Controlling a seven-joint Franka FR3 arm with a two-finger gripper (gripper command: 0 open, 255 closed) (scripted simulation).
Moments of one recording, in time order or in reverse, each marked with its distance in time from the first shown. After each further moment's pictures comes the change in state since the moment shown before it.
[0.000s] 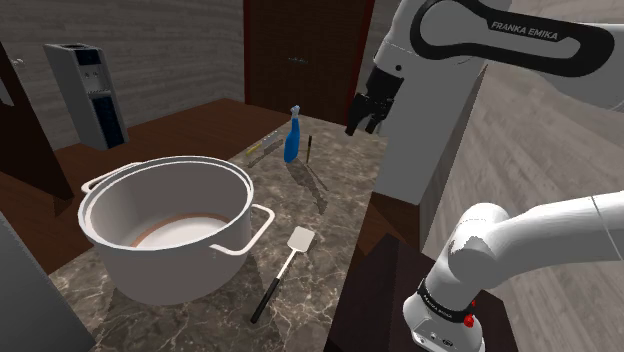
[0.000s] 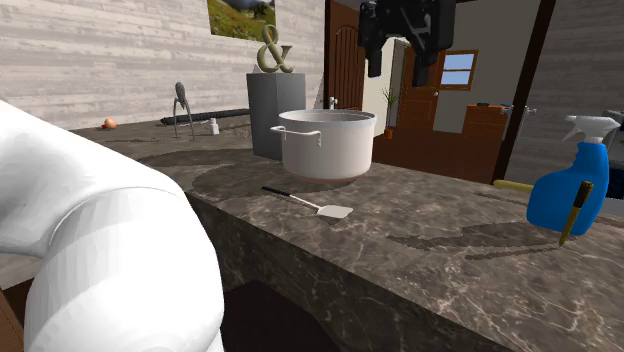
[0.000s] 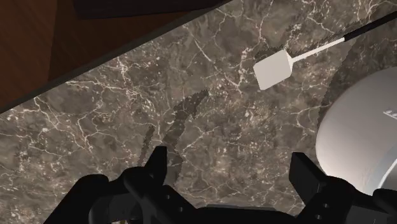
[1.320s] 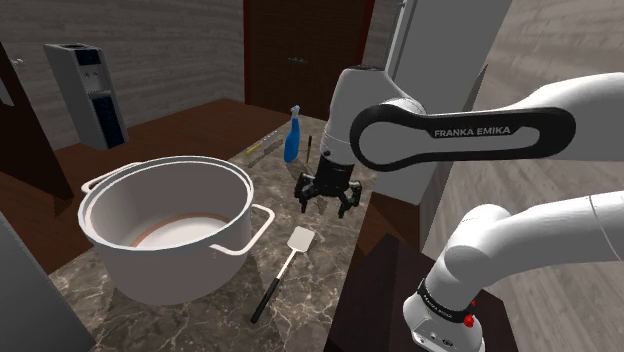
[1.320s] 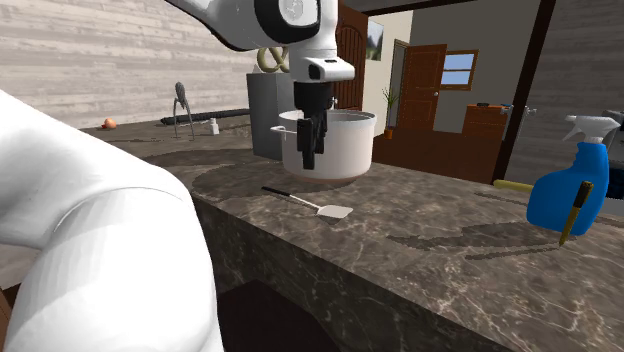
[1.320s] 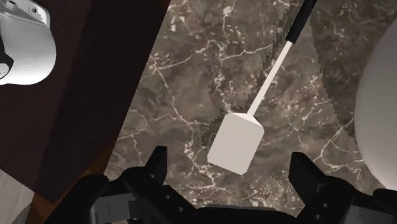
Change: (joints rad) arm -0.085 0.032 0.521 -0.285 0.290 0.241 0.919
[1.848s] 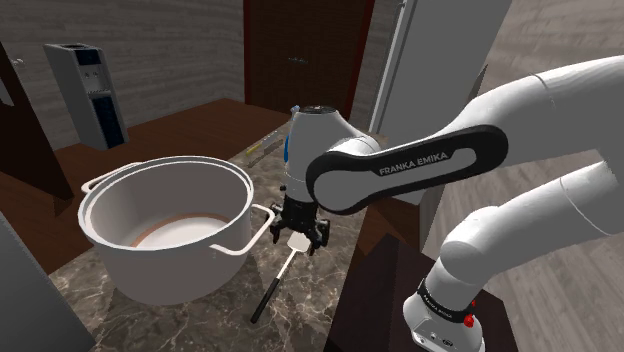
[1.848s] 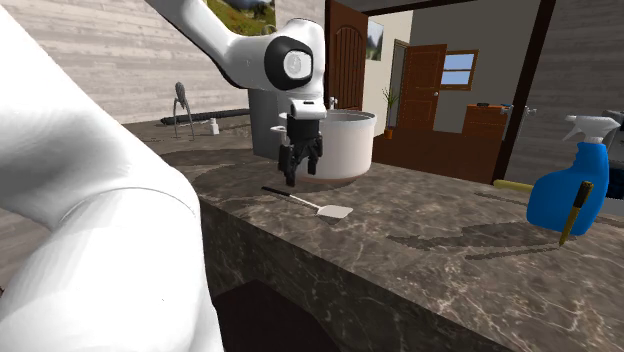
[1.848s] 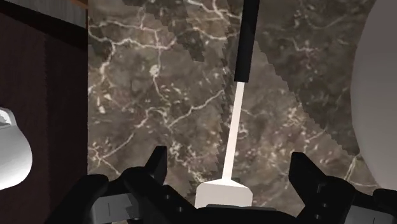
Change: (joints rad) arm -0.108 0.254 0.286 0.060 0.075 0.183 0.429
